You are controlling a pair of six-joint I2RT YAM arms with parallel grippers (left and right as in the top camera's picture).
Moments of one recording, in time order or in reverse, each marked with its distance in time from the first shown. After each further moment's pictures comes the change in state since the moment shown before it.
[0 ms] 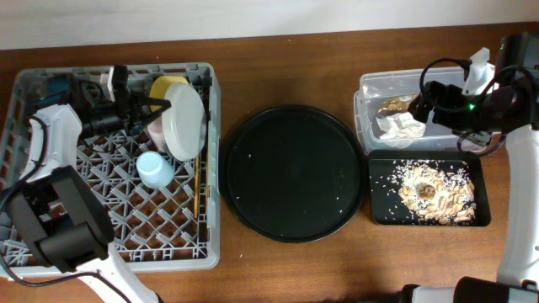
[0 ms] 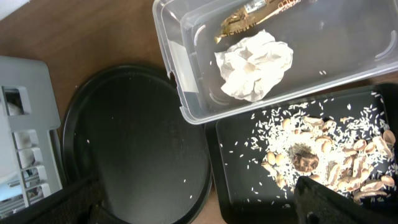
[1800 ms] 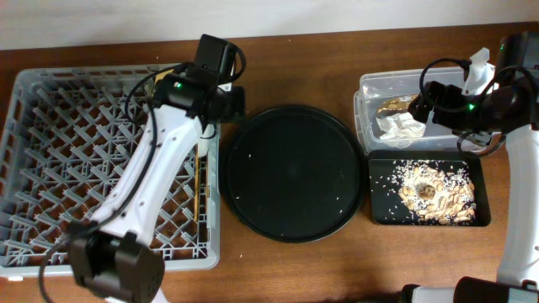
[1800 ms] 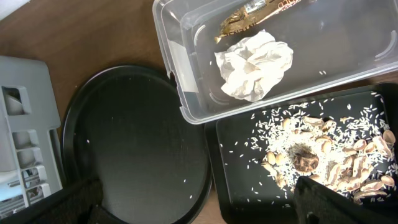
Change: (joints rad) left arm -0.702 -0.258 0.088 0.043 -1.449 -0.402; right arm 0.000 0.000 0.000 0.000 0.000 0.000
